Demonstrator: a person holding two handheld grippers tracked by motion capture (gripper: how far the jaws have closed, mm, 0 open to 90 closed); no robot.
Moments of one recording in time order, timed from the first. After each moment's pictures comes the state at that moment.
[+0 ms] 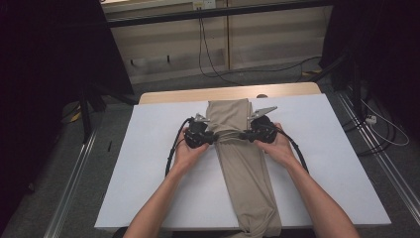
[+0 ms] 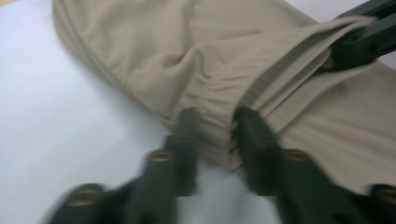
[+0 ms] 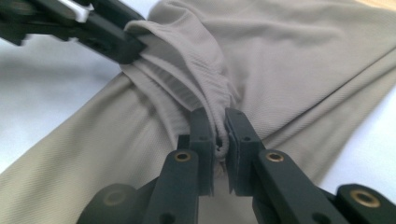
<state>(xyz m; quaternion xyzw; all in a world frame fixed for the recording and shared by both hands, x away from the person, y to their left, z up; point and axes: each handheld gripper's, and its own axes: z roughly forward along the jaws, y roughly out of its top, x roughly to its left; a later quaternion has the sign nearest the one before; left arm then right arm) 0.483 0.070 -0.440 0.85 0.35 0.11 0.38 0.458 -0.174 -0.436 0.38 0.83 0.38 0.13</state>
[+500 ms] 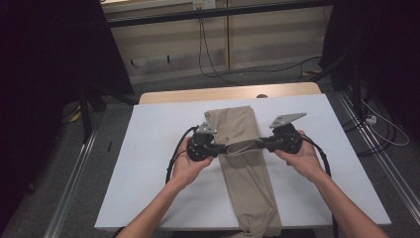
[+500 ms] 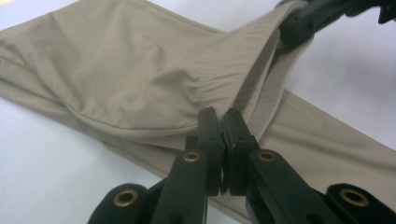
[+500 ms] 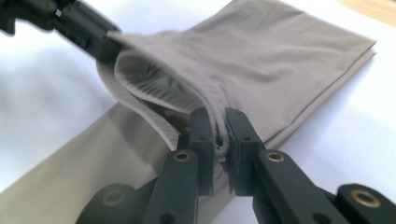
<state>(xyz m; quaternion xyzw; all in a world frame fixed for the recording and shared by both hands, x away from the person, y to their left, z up) 0.402 0.064 -0.396 0.87 0.28 0.04 0.41 0.387 -0.215 -0.398 0.36 0.83 0.41 0.12</state>
